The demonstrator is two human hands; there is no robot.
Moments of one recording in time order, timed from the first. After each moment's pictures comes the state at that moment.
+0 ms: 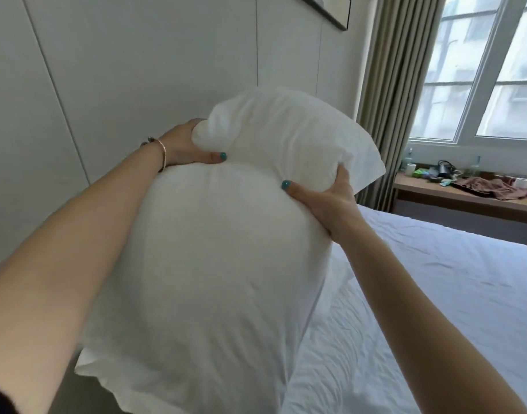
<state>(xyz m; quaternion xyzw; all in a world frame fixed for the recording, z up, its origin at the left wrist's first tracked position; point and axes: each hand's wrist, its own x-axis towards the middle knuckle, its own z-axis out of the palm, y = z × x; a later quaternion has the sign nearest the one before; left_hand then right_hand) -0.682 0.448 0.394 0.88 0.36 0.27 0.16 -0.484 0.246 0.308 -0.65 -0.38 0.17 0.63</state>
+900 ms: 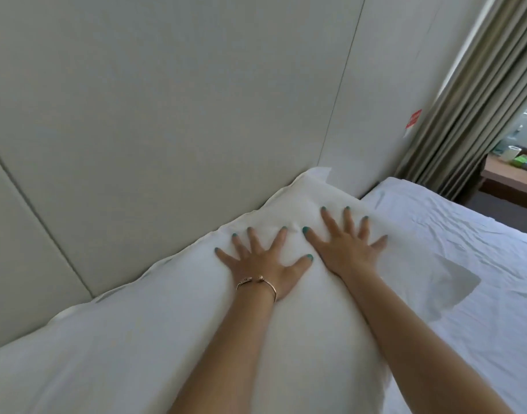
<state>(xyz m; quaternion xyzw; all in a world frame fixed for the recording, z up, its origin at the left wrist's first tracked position) -0.580 0.539 0.081 0.77 0.61 0.04 0.17 -0.409 0.526 0.085 -0.88 -0.48 0.04 0.06</state>
